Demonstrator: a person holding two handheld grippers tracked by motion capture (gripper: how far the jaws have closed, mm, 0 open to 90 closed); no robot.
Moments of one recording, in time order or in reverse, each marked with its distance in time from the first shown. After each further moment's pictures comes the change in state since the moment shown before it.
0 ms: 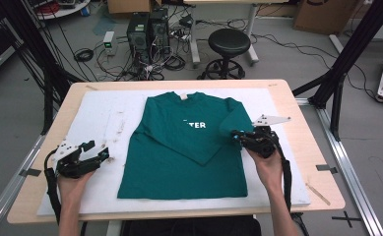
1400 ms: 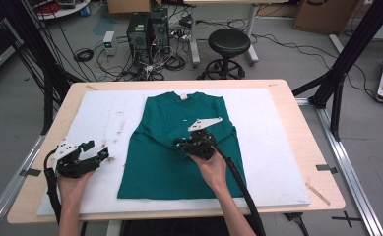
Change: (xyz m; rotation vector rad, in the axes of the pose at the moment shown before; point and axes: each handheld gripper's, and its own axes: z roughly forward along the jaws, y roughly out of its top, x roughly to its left) left arm 0.001 0.000 0.000 -0.002 0.013 -0.018; right arm 0.098 0.028 0.120 0.057 0.227 -0.066
